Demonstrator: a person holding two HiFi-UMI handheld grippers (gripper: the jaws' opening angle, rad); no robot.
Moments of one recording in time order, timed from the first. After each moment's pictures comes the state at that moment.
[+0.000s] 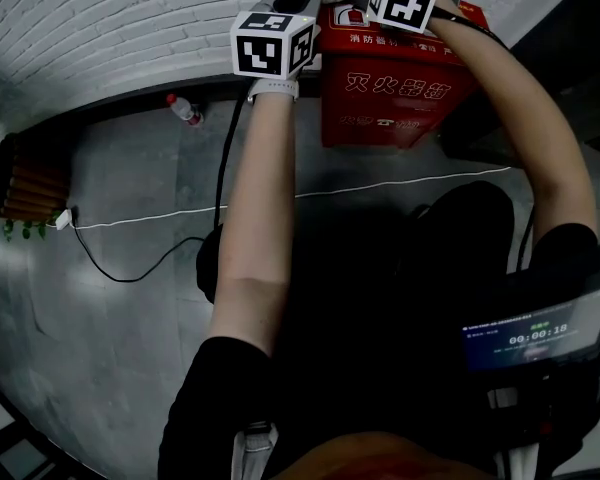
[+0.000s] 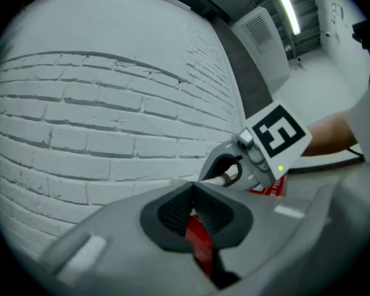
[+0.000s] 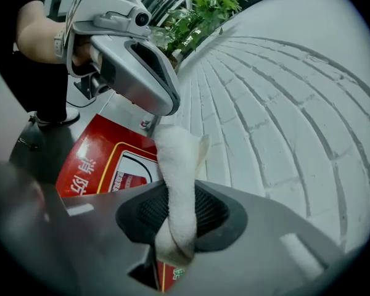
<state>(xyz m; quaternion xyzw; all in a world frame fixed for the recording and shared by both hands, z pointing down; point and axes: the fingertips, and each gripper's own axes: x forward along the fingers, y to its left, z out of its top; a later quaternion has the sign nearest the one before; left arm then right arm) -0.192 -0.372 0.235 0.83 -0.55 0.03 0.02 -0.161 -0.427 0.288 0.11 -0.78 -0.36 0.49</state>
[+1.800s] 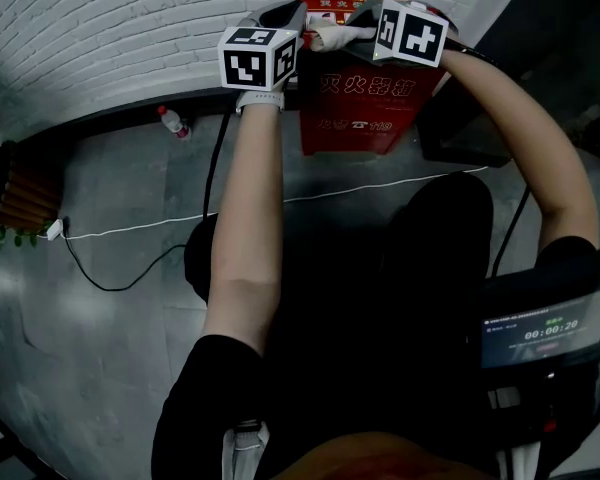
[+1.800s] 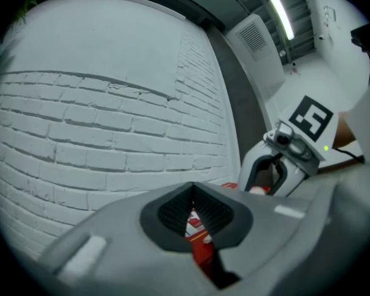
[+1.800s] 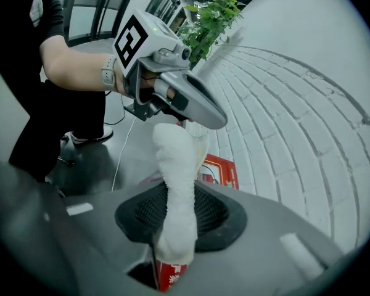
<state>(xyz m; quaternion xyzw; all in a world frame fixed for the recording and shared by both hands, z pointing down) -0.166 -0.319 0.201 0.84 -0.55 0.00 0.00 -0.100 -0.301 0.268 0.04 -0.81 -0.30 0.50</state>
